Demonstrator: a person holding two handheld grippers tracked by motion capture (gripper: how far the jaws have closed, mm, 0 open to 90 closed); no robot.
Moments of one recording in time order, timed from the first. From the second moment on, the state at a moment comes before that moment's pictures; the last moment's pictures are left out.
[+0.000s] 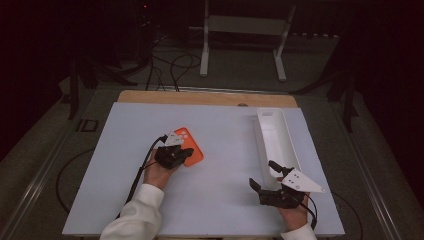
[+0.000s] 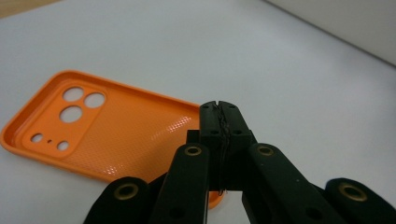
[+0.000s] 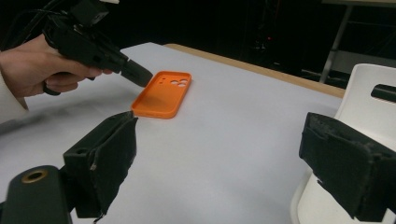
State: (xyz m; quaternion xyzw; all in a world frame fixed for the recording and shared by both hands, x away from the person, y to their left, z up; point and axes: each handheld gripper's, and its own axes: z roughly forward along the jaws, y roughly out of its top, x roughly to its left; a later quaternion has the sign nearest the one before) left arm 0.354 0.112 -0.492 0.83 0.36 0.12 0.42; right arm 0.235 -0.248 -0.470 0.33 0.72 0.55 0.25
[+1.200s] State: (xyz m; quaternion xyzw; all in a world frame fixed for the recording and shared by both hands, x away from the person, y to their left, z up) left arm 0.351 0.106 -0.519 0.84 0.38 0.11 0.37; right arm 0.234 -0.248 -0.470 0.33 0.72 0.55 0.26
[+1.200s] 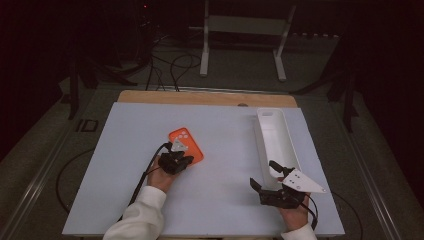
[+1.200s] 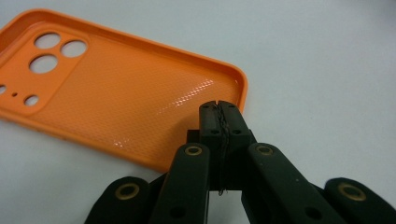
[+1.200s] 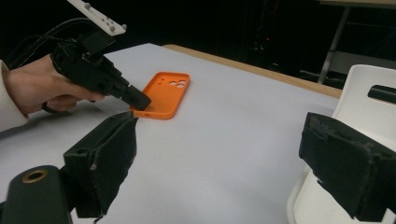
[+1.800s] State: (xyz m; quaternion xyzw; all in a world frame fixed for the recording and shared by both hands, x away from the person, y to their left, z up) left arm 0.339 0.111 -0.518 0.85 0.38 0.12 0.34; right arm 0.234 -0.248 -0.470 0.33 0.72 0.55 0.26
